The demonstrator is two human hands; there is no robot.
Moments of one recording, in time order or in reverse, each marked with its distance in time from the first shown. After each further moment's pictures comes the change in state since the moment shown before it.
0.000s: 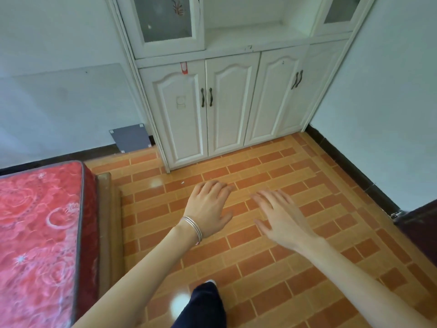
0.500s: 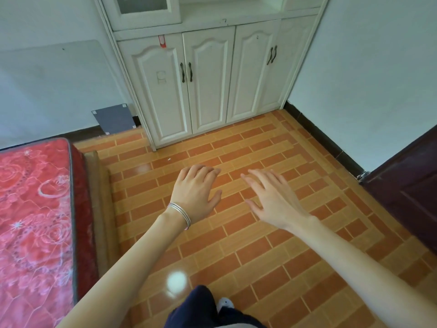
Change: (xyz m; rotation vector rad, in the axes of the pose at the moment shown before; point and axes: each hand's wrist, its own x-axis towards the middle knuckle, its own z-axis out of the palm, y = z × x) left_hand -0.126 0.104 -0.018 0.004 0.034 -0.006; right_hand -0.162 -0.053 -0.036 0.003 0.012 0.052
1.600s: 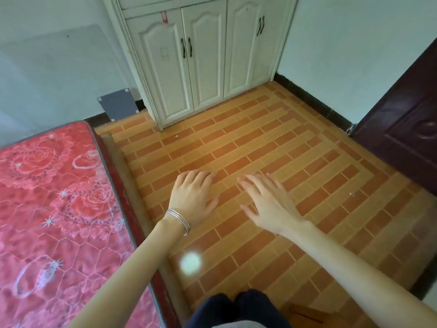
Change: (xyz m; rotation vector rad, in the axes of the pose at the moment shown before) left_hand -0.304 -0.041 -0.047 -0.071 0.018 0.098; right_hand -0.174 -0.288 0.015 0.044 -0.017 0.121
